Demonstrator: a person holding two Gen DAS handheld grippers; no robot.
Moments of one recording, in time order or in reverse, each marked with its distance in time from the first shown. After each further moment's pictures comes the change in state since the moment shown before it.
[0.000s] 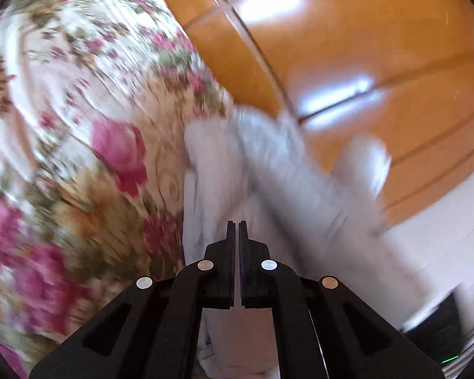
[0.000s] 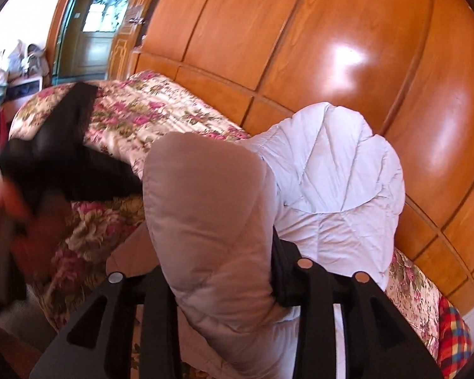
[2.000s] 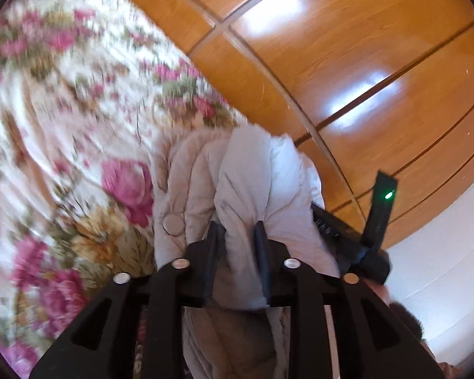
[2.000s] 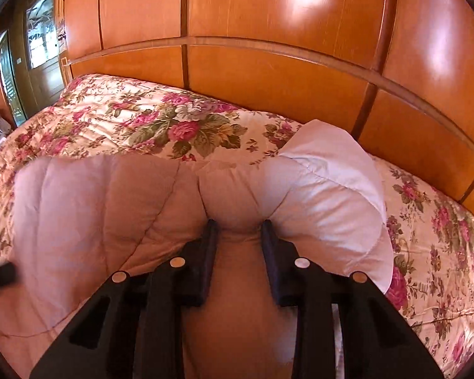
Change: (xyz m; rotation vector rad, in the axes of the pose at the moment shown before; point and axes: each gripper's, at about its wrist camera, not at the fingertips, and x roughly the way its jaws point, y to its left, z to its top) left arm 0.004 -0.051 -0.010 0.177 -0.083 0.251; right arm 0.159 -0.138 0.004 0.332 0.210 0.049
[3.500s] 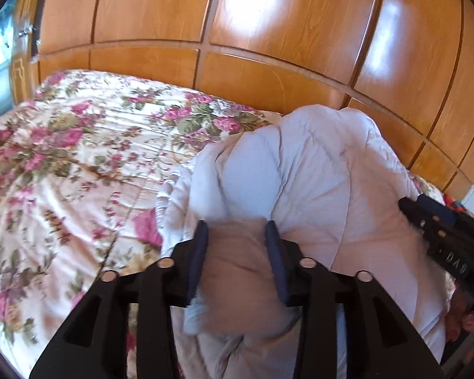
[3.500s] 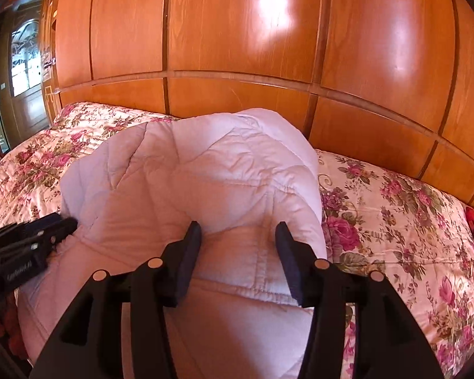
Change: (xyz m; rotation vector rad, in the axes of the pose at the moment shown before) left arm 0.045 -0.051 -0.025 0.420 -0.044 0.421; right arm -0.091 -0.007 -0.058 0.116 -0.124 -0.105
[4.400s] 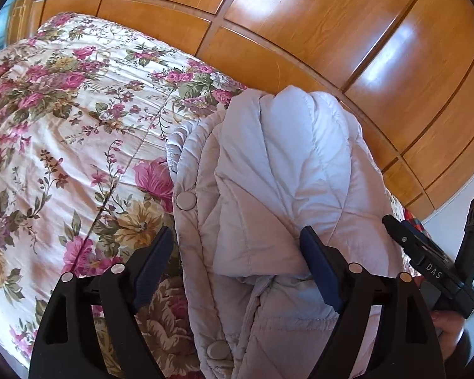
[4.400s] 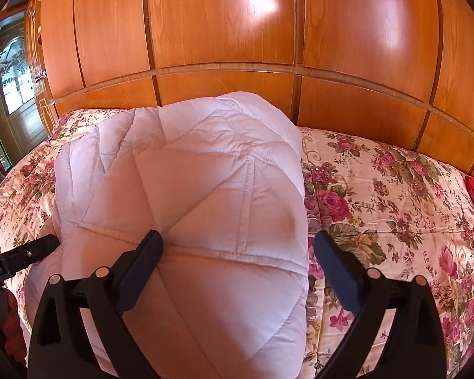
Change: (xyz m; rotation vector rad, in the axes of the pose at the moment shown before) left arm -0.019 0.034 -0.011 -0.184 0.133 -0.190; right arm -0.017 -0.019 -0.007 0.089 0.067 0.038
